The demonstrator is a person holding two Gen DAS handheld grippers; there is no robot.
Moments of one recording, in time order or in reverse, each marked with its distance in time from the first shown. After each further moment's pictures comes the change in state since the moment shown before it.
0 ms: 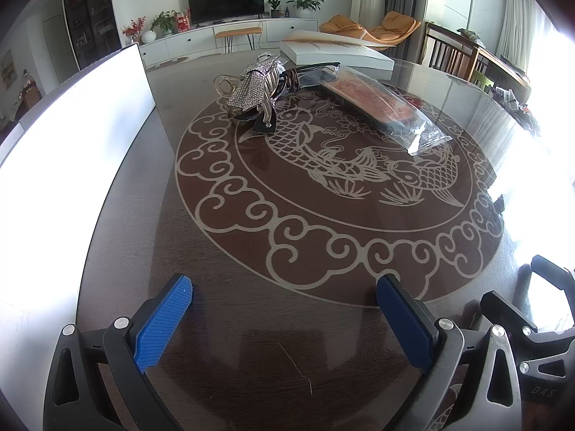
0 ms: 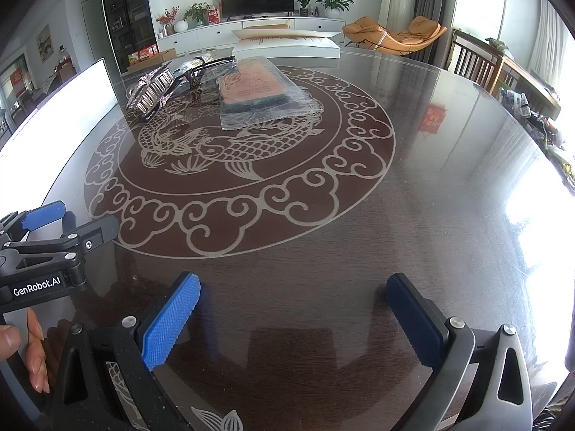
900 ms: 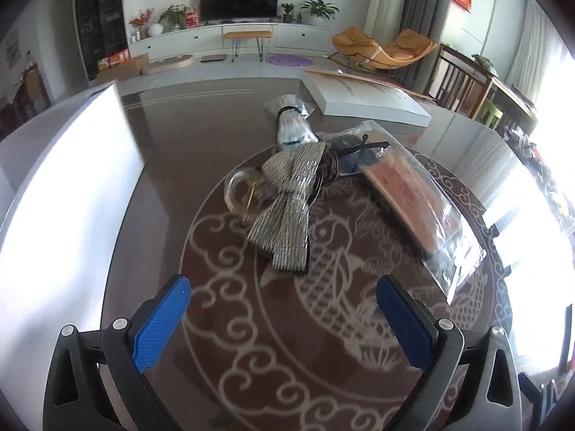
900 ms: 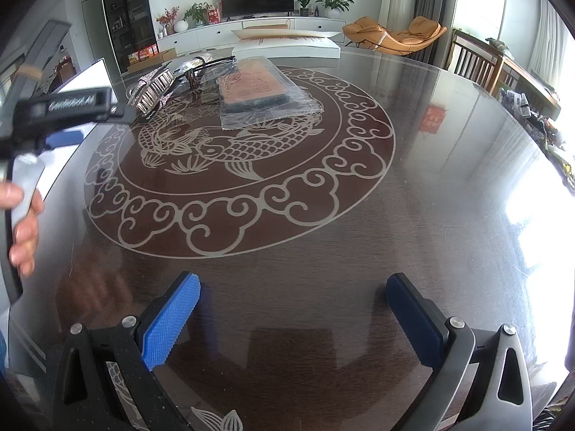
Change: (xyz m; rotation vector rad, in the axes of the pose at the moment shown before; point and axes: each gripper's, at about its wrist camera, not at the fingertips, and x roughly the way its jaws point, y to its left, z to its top) left arm 0.048 0.029 0.124 -0.054 -0.005 -0.035; right arm 0.000 0.000 0.000 0.000 0.000 0.000
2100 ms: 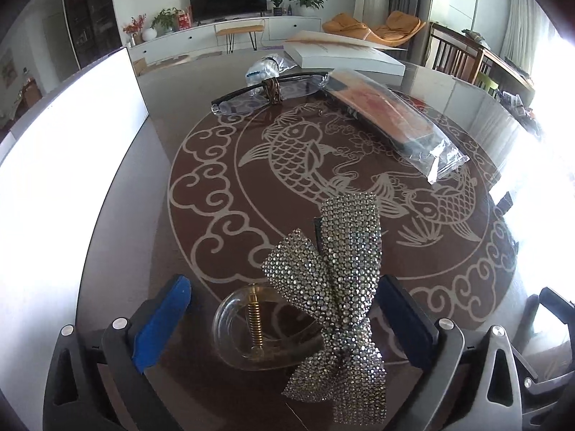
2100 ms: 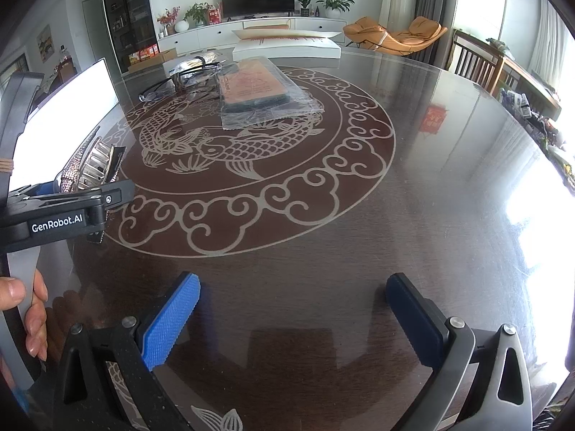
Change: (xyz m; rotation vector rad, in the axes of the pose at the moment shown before) left arm -0.026 -0.025 -0.098 0.044 0.012 0.039; right arm -0.001 0.001 0.000 -0.001 -0.002 0.000
